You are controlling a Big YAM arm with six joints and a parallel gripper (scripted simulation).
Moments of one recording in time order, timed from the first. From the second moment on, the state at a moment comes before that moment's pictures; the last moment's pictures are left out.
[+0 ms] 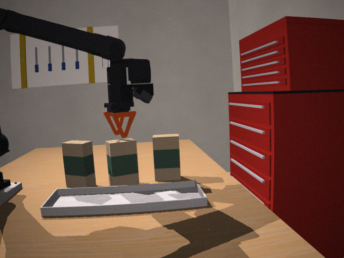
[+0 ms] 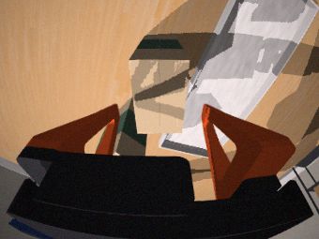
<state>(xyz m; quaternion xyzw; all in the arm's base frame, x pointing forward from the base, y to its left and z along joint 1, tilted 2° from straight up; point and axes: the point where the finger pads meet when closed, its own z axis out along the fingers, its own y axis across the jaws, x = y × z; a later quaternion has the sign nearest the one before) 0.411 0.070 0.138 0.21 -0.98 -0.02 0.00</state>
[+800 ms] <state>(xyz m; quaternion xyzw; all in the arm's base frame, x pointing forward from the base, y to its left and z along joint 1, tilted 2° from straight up) 0.411 0.071 0.138 0.21 -0.98 -0.02 0.00</state>
